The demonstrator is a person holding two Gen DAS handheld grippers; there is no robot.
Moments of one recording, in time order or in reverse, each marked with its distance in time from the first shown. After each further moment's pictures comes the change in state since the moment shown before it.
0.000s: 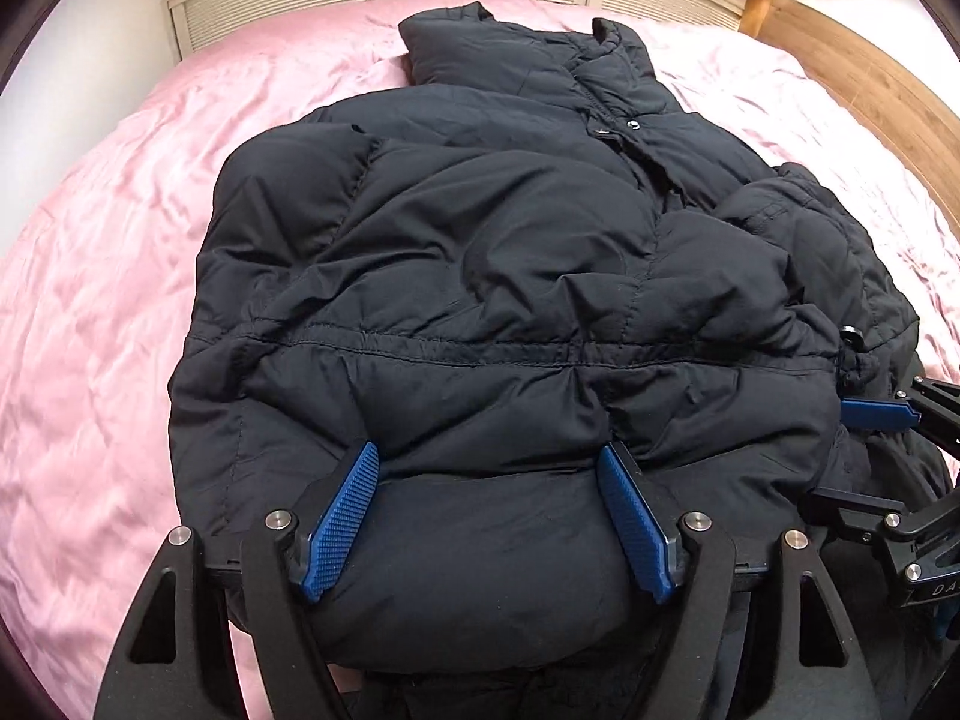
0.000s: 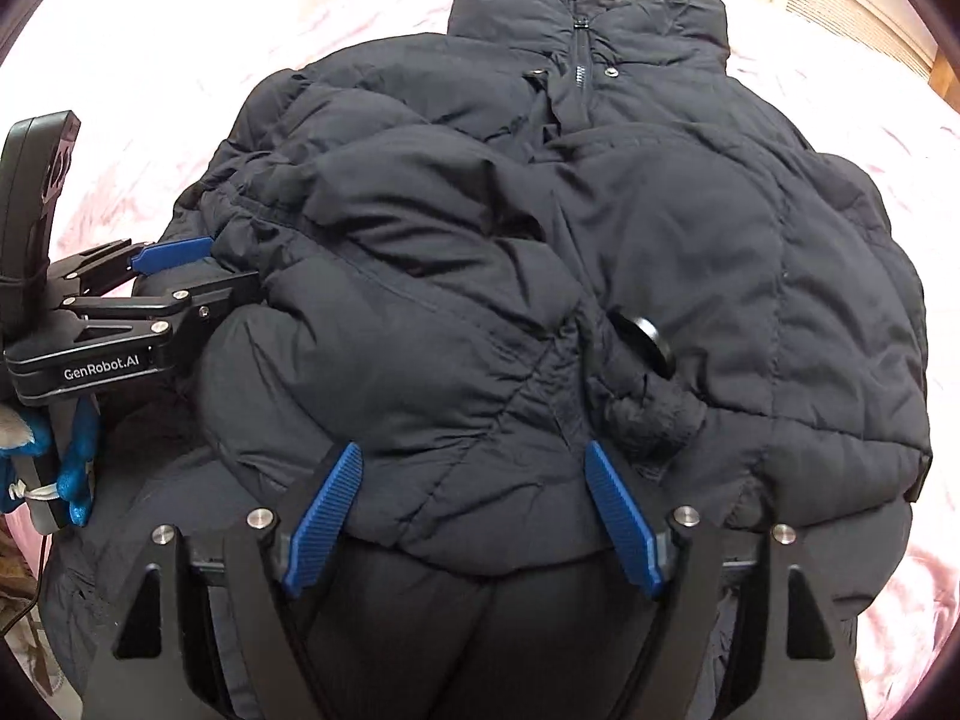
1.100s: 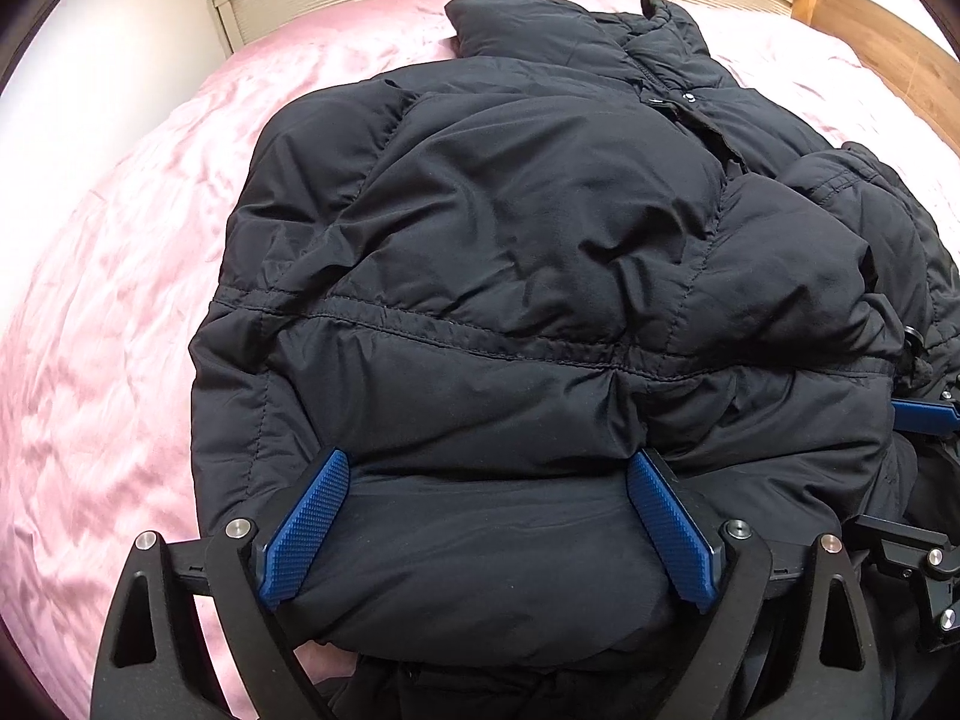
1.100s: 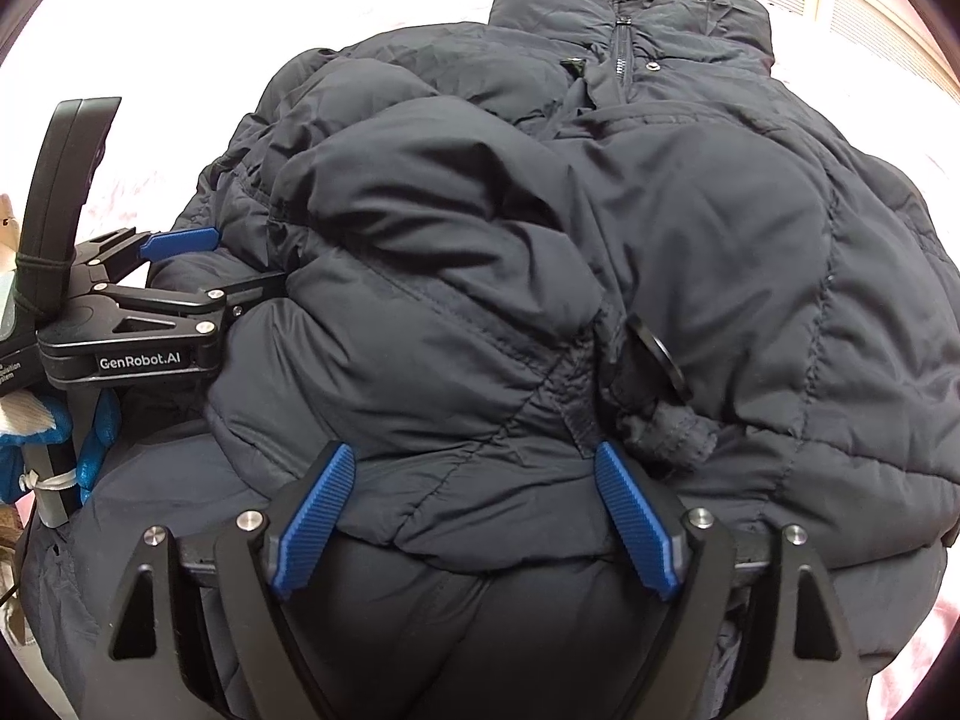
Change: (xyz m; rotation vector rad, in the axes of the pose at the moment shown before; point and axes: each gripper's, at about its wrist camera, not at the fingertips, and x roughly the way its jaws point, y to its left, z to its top) left arm 0.016 -0.011 -0.003 -0.028 0.018 0.159; right arm 0.020 -0.013 -0.020 -0.087 -0.032 0.077
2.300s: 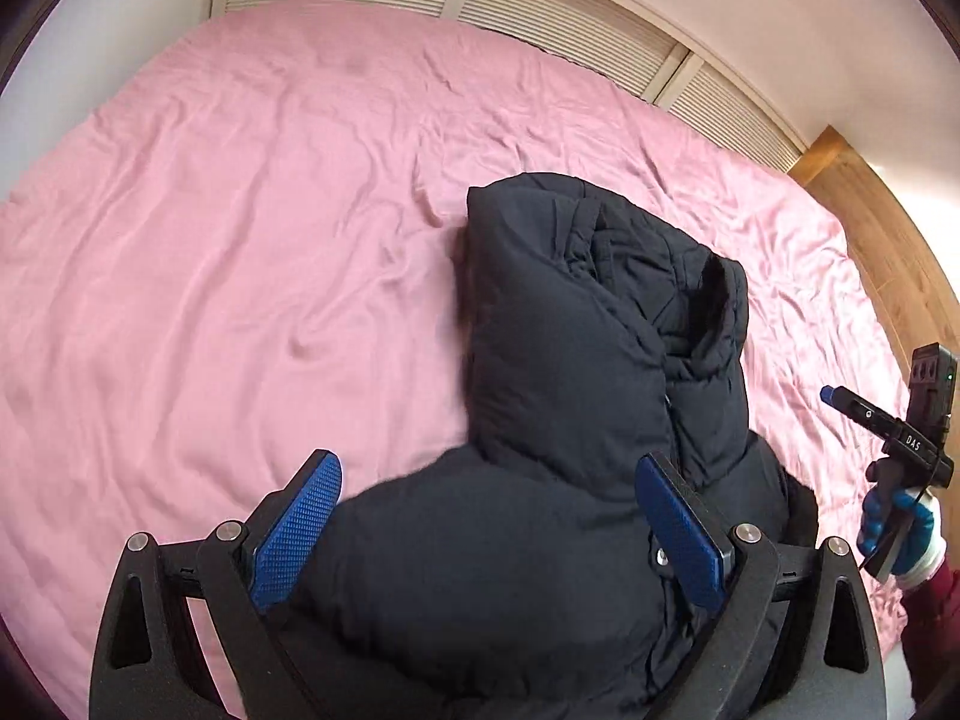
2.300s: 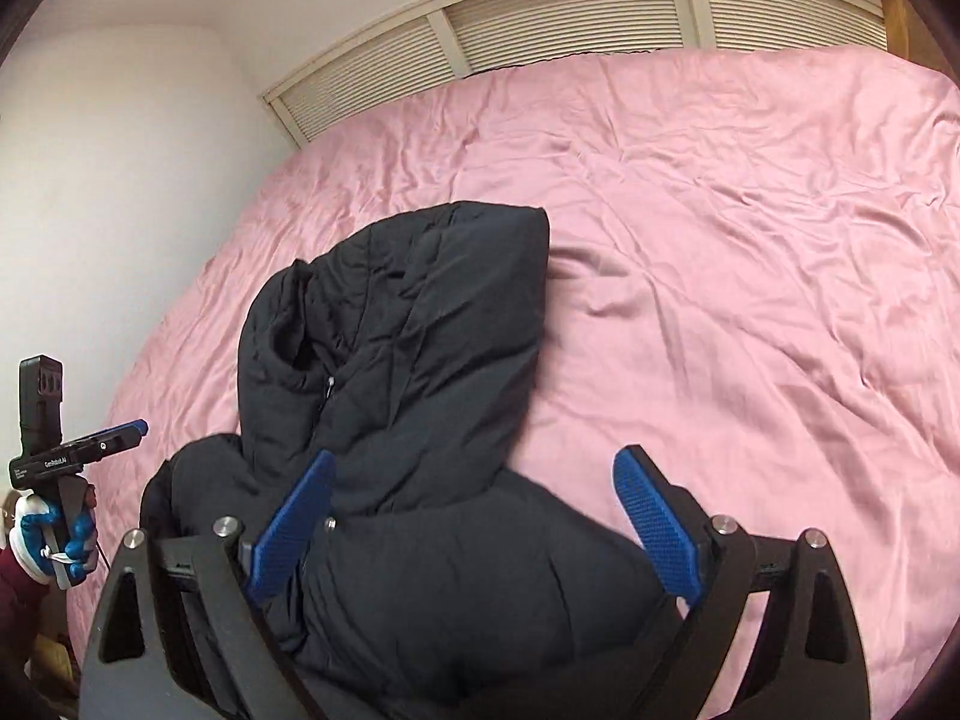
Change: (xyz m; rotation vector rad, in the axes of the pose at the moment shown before) left arm 0.056 0.097 0.278 -0.244 -0.008 -0.347; right arm -0.046 -0.268 0.254 0.287 -0.253 0.056
